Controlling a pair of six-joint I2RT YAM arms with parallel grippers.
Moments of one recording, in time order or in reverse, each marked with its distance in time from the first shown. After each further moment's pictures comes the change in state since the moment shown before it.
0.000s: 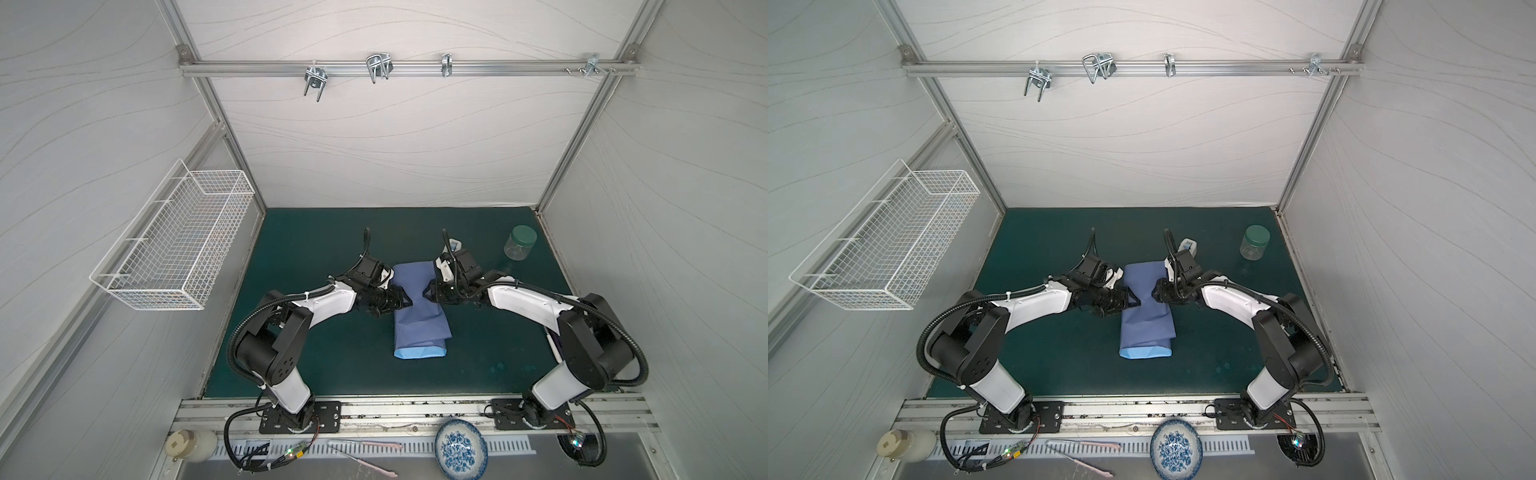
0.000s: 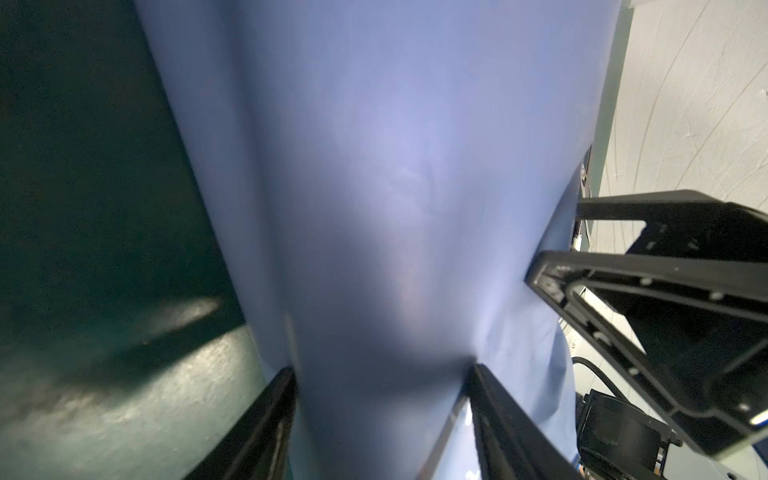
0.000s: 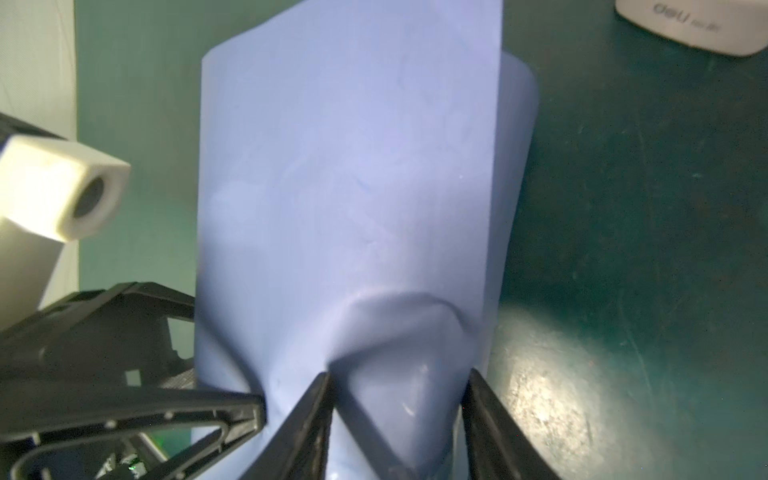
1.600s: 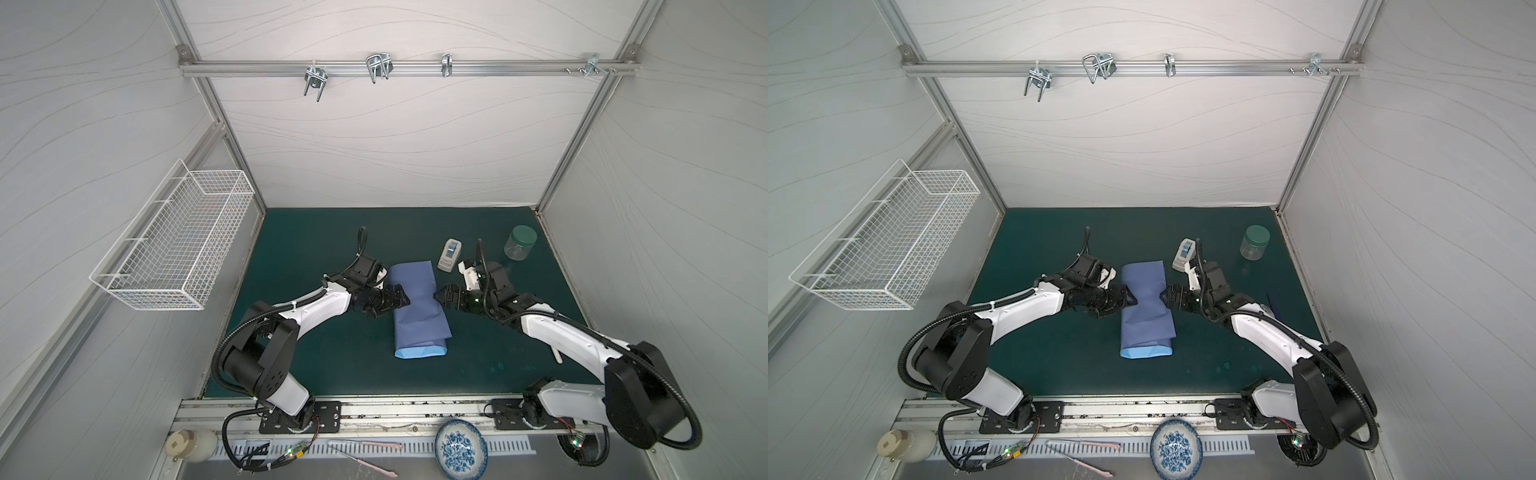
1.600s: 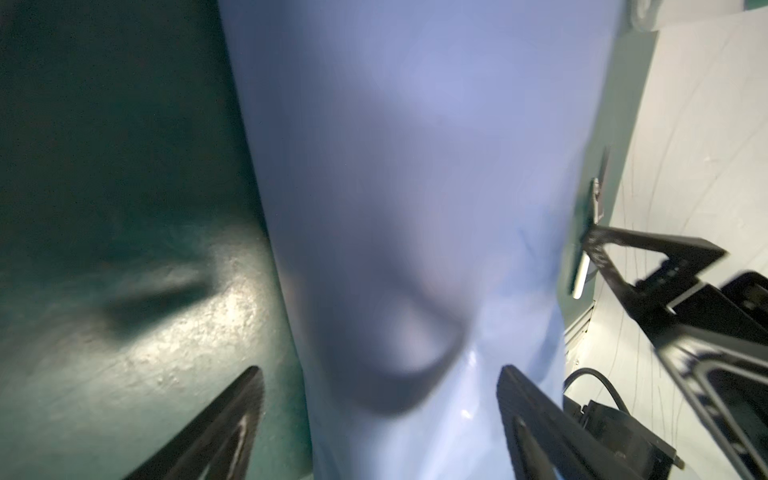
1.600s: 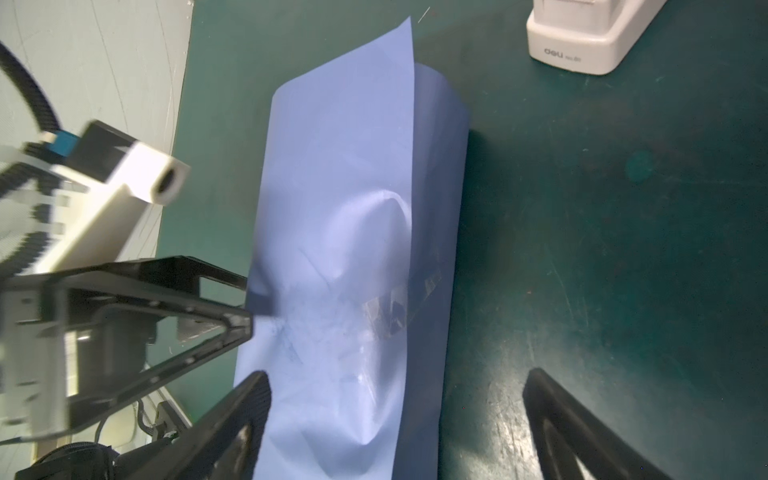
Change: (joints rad) left arm 0.011 -0.115 0.013 -0.137 -0.055 -0.055; right arm -0.087 -0.332 -0.271 0.118 -0.041 0.003
